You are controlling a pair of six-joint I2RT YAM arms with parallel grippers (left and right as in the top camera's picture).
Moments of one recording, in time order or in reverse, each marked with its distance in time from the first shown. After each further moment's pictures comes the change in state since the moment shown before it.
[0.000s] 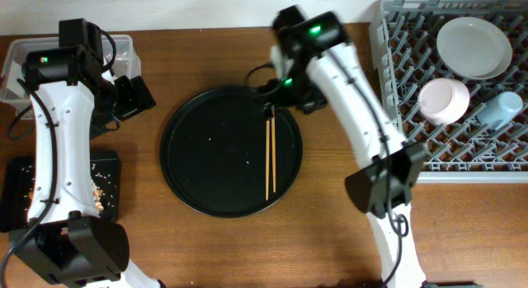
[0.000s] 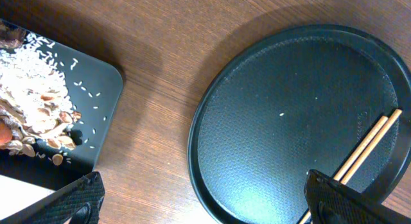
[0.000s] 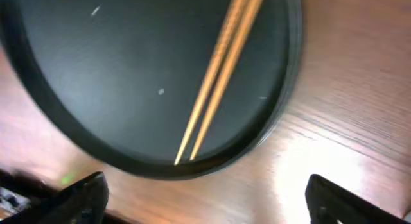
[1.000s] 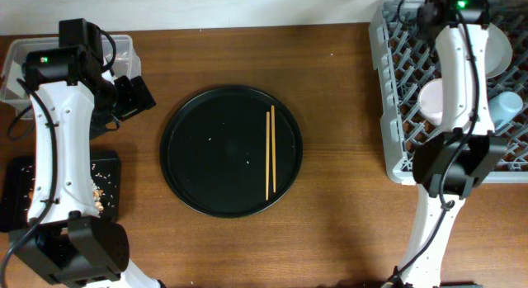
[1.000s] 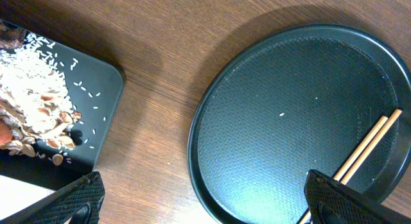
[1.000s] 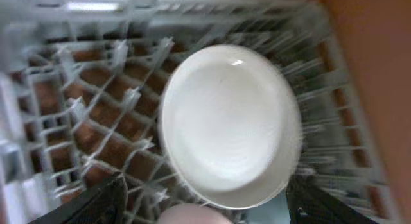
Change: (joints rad) left arm 0.000 0.000 0.000 0.000 0.000 0.000; right arm -0.608 0.030 0.000 0.621 0.639 -0.254
